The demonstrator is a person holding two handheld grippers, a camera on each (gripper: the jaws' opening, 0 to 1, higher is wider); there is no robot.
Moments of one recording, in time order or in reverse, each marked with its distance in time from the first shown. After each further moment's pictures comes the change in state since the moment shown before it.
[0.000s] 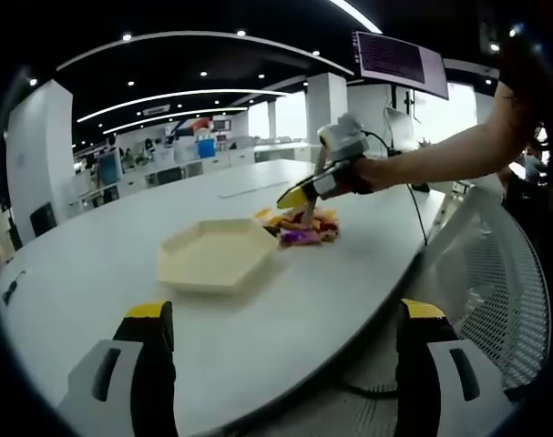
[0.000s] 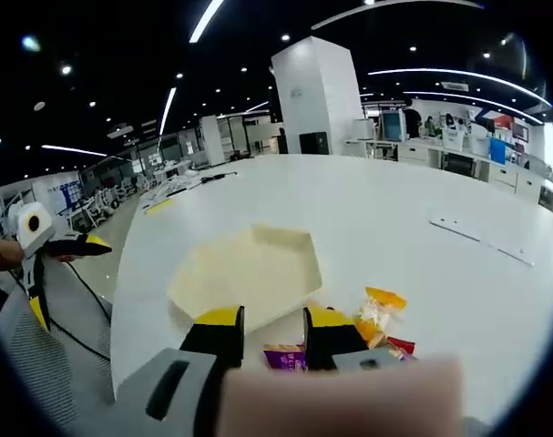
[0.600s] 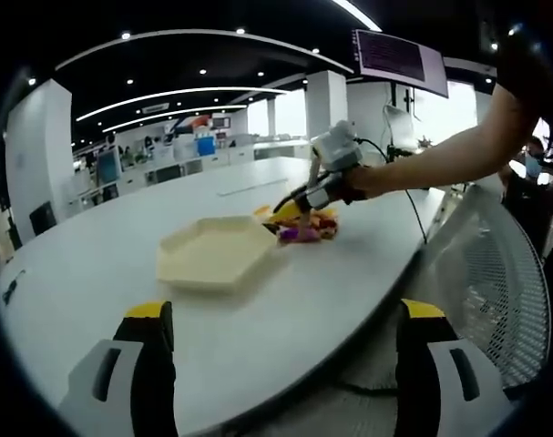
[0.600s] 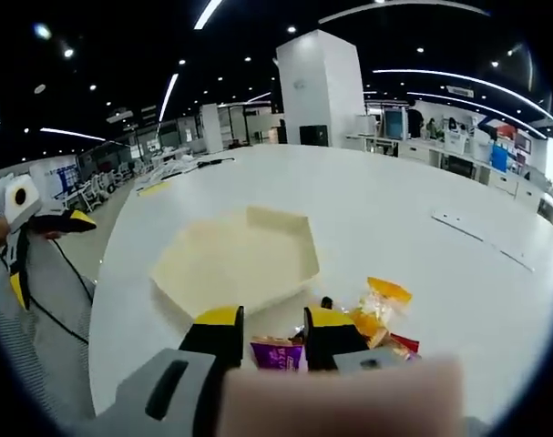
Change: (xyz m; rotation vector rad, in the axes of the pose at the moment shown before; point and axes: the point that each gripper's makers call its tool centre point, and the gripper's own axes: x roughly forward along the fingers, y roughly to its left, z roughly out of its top) left arm 0.000 -0.001 -0.003 -0.002 0.015 -0.003; right arm 0.015 -0.003 -0.017 -0.066 0.043 -0.005
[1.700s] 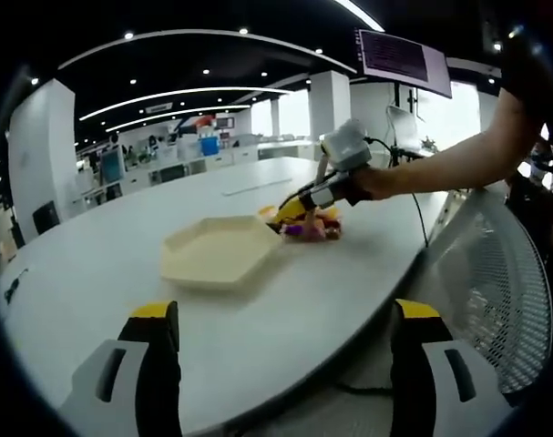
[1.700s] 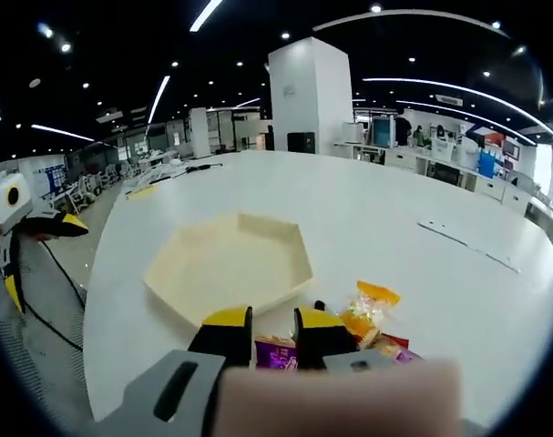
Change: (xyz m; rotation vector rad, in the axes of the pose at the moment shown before) left arm -0.001 0.004 0.001 0.000 -0.008 0.027; right arm -0.010 -0.005 0.008 -0.001 -0.033 -0.089
